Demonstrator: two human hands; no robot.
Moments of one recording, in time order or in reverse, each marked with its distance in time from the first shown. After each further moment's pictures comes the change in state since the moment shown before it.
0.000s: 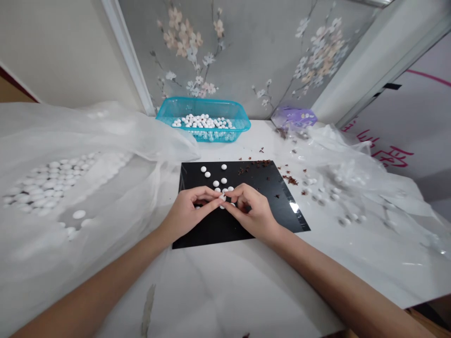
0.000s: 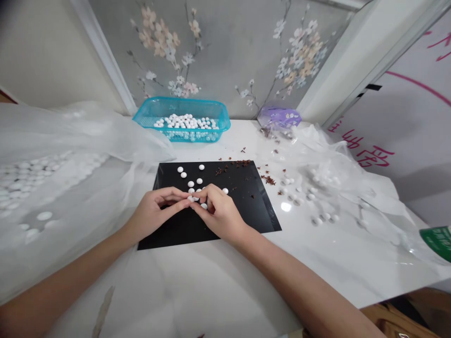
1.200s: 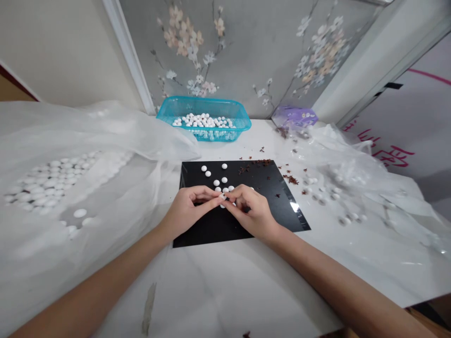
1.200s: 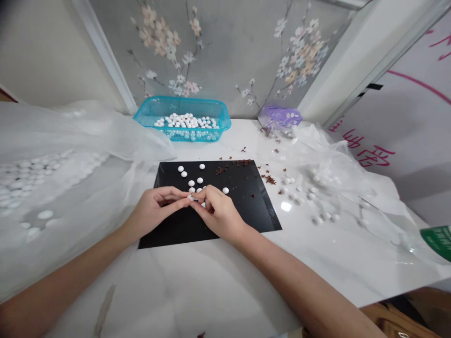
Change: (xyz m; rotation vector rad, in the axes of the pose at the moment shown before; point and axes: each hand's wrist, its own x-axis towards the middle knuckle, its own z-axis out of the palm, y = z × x) left_hand 0.000 -0.002 -0.002 -0.082 0.010 -0.010; right_hand -0.003 0.004 0.004 0.014 0.018 -0.094
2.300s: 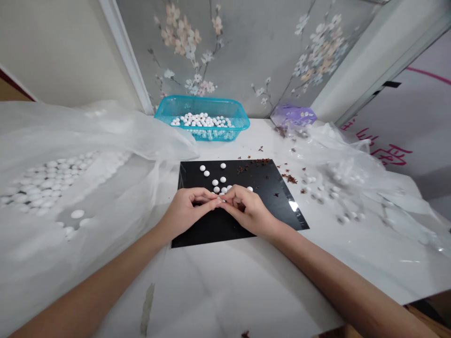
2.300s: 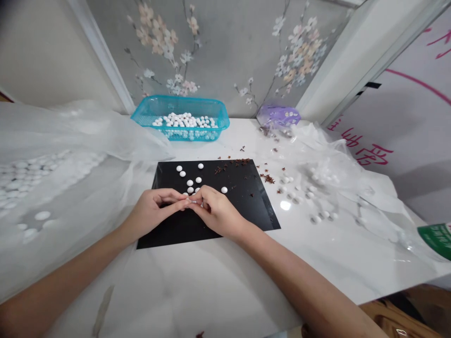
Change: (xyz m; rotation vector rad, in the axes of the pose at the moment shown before) left_hand 0.001 -0.002 -0.001 0.091 -0.016 -0.027; right_hand 0.004 0.002 -0.006 0.127 -0.237 0.174
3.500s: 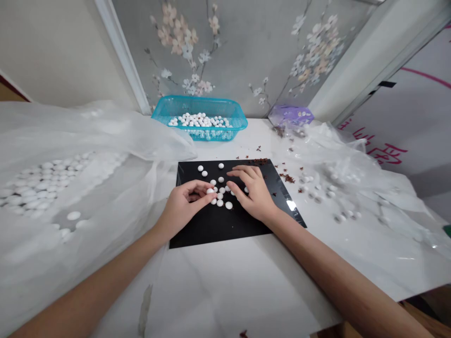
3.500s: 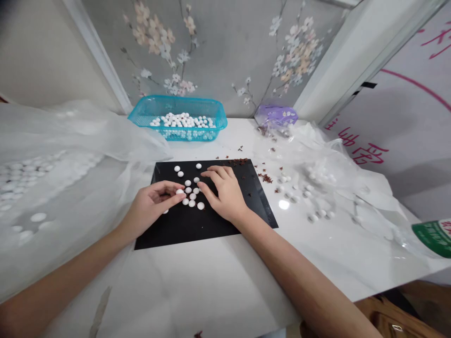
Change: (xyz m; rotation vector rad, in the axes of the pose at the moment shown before) left_hand 0.003 0.001 0.003 -0.098 0.131 -0.025; right_hand 0.017 0.011 -0.021 -0.485 0.184 -0.059
